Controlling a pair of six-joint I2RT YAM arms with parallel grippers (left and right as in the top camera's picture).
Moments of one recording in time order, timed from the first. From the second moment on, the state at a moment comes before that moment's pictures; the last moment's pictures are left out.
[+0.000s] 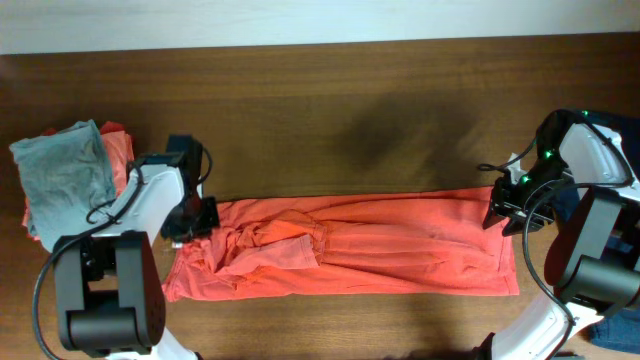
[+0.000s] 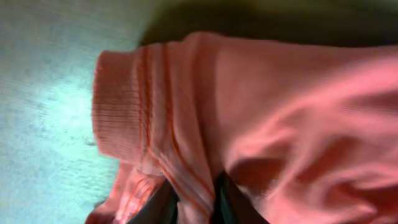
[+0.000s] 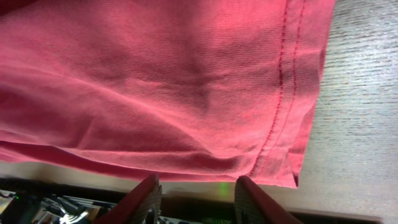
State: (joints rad) left arm 0.00 1.82 1.13 -0.99 -0.10 -0.23; right arm -0.36 1.98 1.44 -1.44 -0.20 -0.11
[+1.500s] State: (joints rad) left arm 0.11 1.50 1.06 -0.96 -0.10 -0.31; right arm -0.36 1.98 1.44 -1.38 -0.21 -0.14
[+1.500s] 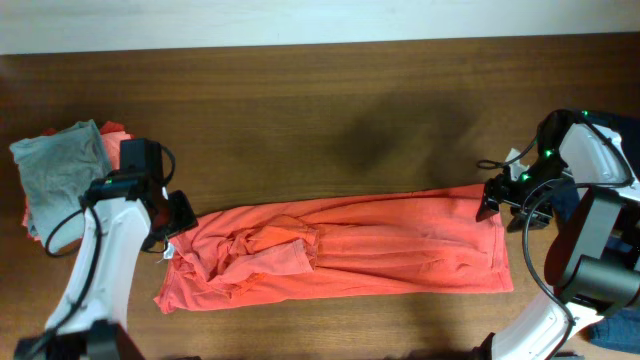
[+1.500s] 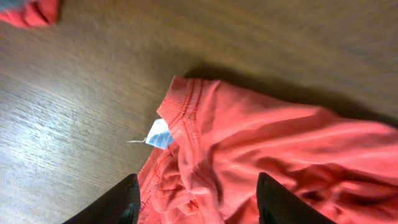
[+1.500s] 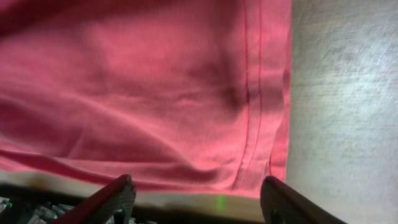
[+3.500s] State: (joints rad) left arm 0.11 1.45 1.06 -0.96 -0.01 -0.30; right arm -0.37 1.95 1.54 -1.50 -0.31 -0.18
